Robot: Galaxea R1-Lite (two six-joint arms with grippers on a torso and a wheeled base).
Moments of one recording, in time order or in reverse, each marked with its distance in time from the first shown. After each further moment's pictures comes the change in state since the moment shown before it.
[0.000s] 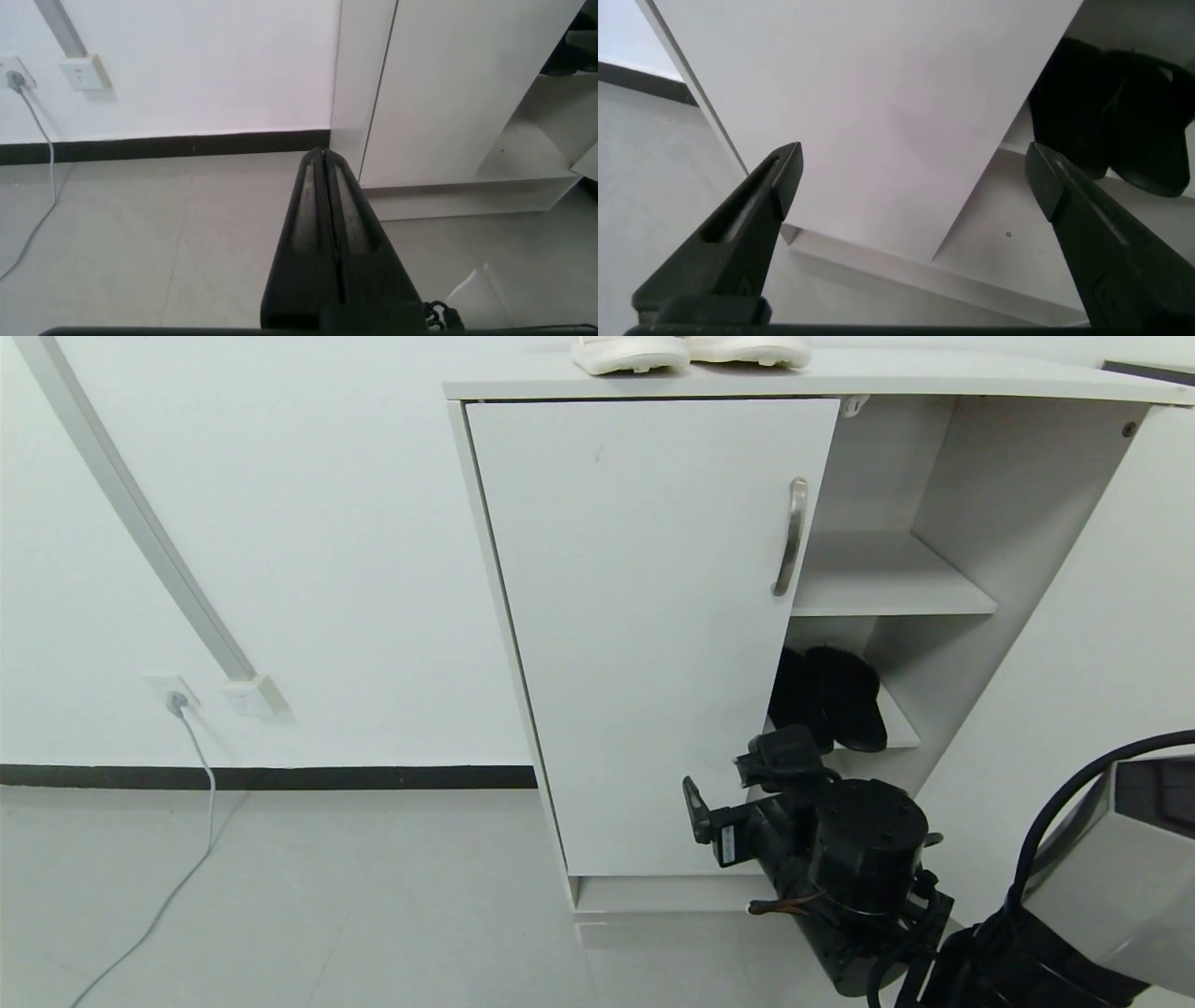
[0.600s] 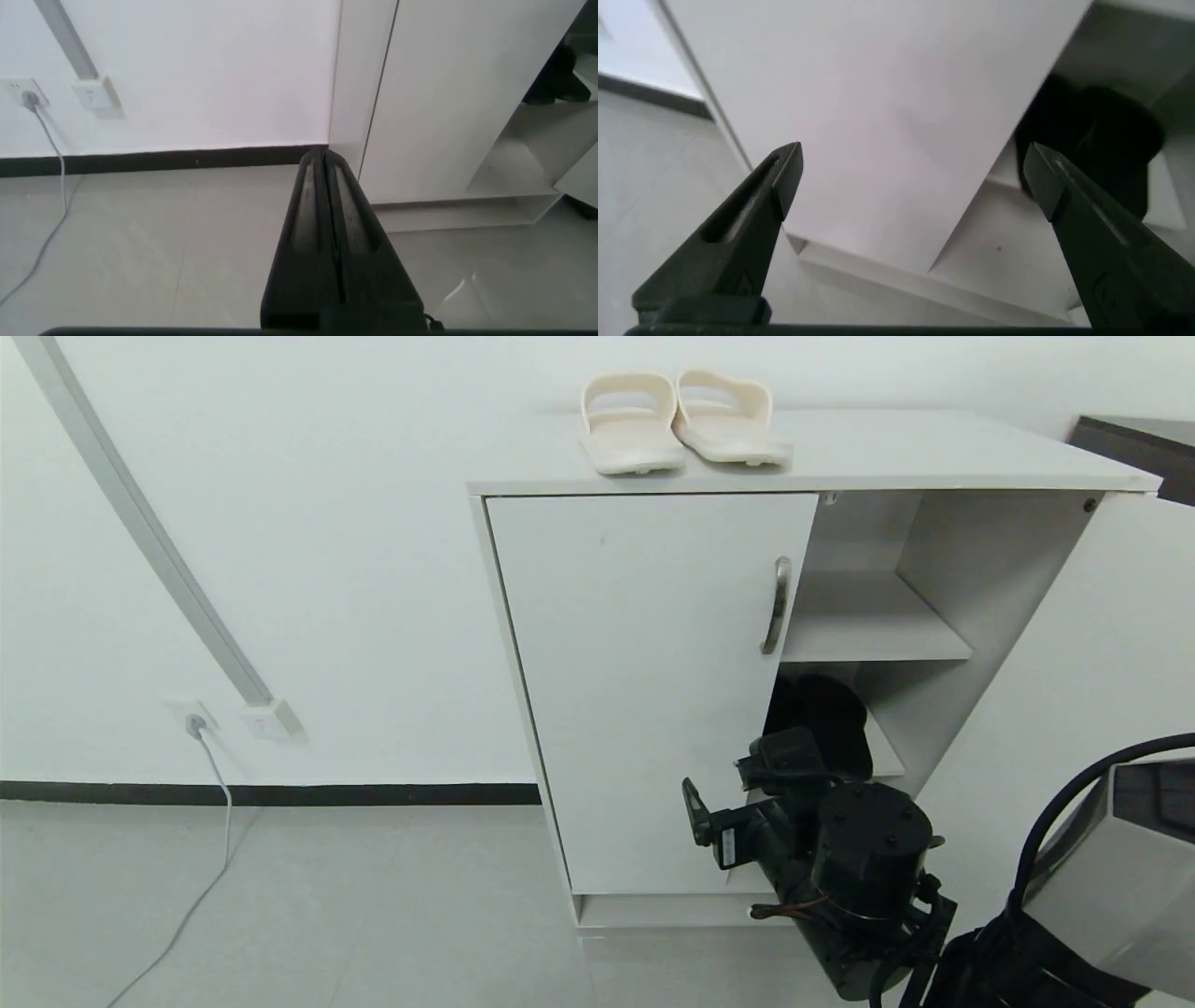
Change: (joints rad) left arm 0.000 0.000 0.000 0.000 0.000 -0.003; right arm -0.002 0.001 0.013 -0.020 0.004 0.000
